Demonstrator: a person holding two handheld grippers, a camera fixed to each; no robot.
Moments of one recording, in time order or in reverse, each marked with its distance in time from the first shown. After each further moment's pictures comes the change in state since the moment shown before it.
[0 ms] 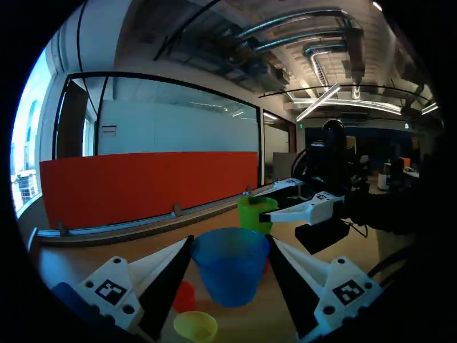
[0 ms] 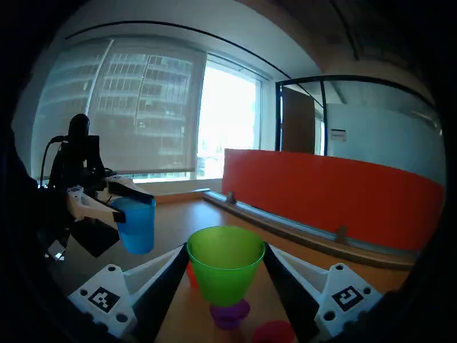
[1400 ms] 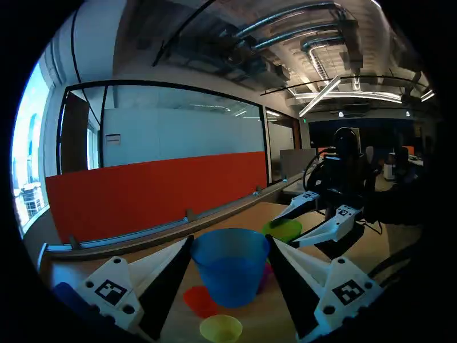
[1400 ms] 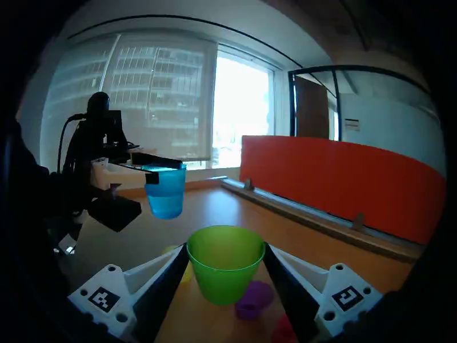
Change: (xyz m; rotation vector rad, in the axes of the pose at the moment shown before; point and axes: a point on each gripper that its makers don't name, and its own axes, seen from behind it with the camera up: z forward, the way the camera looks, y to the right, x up) left arm 0.015 -0.031 -0.006 0.041 -0.002 0.070; right arm -0.033 -0.036 -0.003 0.092 -0.062 0.009
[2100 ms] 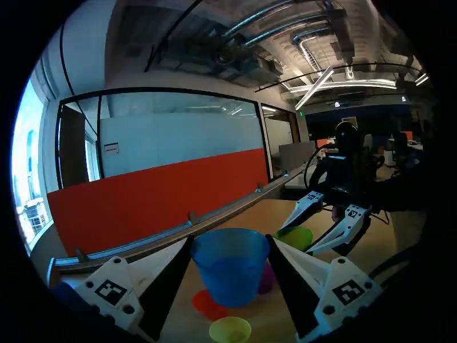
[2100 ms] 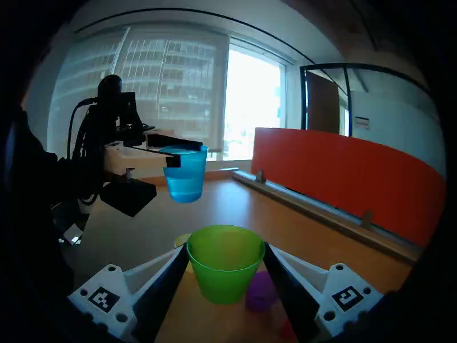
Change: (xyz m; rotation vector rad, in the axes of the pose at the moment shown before) left arm 0.003 -0.001 0.002 0.005 -0.008 0.085; right arm -0.016 -0.023 -0.003 0.058 -0.045 -0.028
